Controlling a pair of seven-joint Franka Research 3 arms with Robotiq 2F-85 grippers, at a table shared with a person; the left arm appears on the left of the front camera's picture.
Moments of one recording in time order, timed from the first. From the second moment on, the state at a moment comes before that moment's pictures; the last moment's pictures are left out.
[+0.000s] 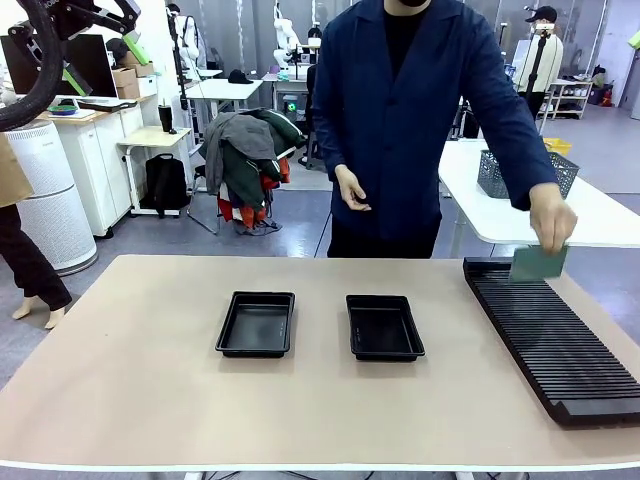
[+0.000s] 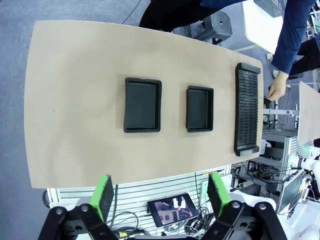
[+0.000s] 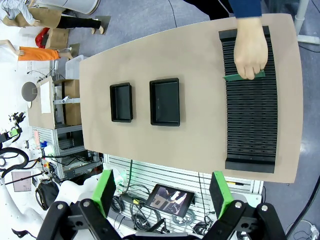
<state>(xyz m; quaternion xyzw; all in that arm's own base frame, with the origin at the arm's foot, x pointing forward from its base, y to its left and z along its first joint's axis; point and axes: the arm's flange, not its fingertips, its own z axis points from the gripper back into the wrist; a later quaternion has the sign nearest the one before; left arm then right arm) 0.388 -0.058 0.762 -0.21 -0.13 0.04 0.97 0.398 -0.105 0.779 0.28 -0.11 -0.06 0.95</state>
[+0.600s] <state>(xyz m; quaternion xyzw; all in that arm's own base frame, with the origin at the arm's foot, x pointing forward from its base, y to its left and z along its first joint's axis) 0.388 -0.058 0.762 -0.21 -0.13 0.04 0.97 0.398 -0.105 0.779 0.28 -0.11 -0.06 0.95</state>
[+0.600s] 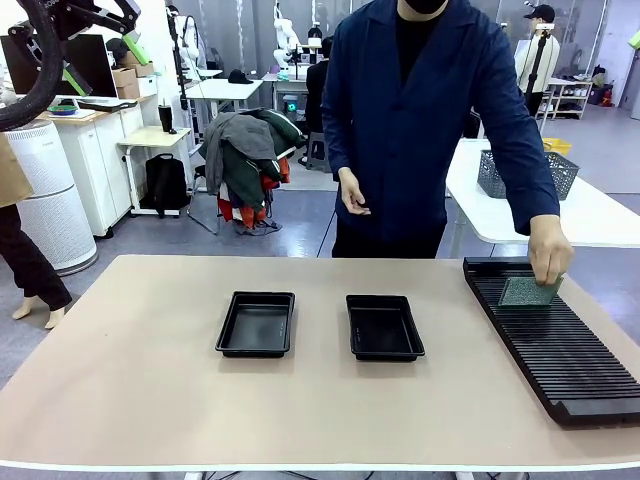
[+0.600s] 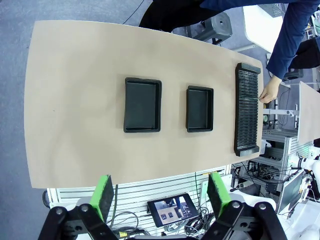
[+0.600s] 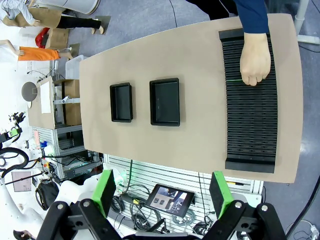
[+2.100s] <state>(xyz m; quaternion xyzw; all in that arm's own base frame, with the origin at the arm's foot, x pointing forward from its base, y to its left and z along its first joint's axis) 0.388 -0.058 0.762 -0.21 -0.13 0.04 0.97 0.398 -0.105 0.779 0.28 -0.11 -0.06 0.95</state>
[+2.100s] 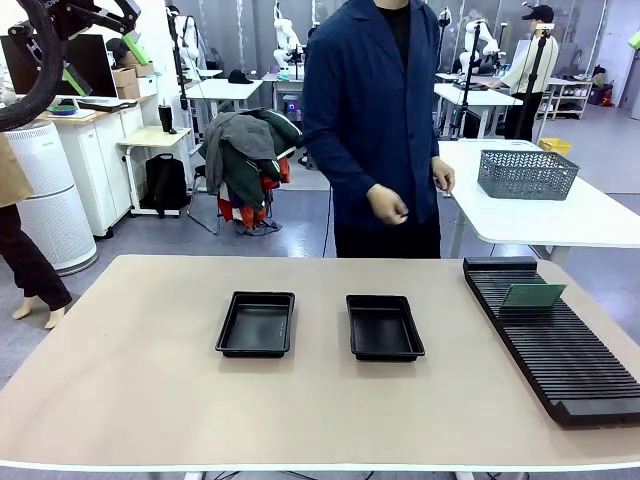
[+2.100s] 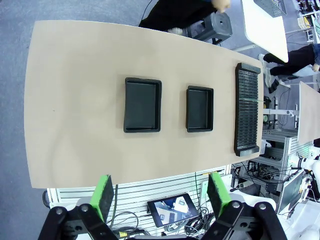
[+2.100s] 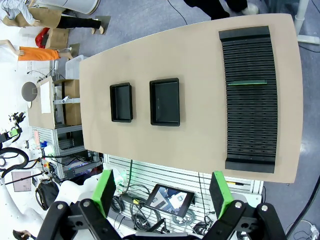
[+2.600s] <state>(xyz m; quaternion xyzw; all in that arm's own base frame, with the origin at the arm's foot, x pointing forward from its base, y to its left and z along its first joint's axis) 0.388 -0.058 0.763 -0.21 -0.13 0.04 0.97 0.443 -0.109 0.720 0.19 -0.09 0.08 0.97</state>
